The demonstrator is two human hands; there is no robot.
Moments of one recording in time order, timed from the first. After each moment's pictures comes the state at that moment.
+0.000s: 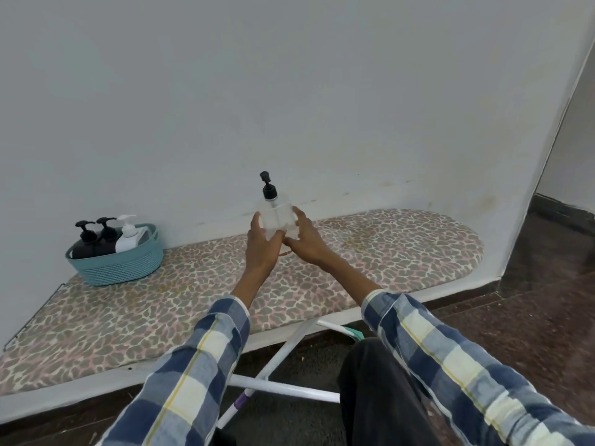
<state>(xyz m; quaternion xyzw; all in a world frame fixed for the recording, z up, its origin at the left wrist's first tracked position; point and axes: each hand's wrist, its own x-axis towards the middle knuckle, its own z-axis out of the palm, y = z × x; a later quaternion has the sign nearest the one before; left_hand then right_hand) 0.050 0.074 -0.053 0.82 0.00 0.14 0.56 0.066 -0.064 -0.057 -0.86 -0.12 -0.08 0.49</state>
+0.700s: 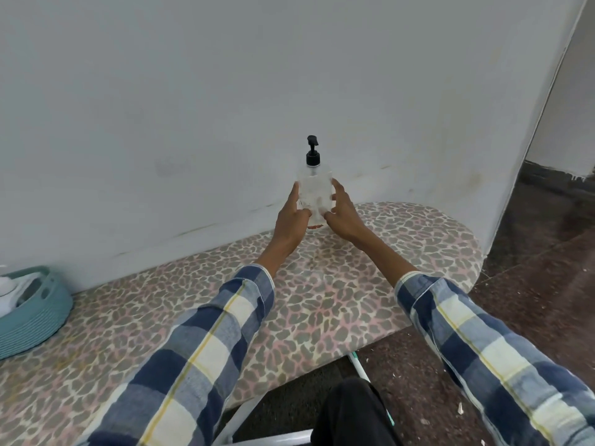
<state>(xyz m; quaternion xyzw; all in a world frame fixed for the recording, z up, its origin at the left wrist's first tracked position) 0.193 -0.099 -0.049 0.83 -0.13 0.00 0.54 0.215 -0.253 -0.096 -0.85 0.00 -0.14 0.50</state>
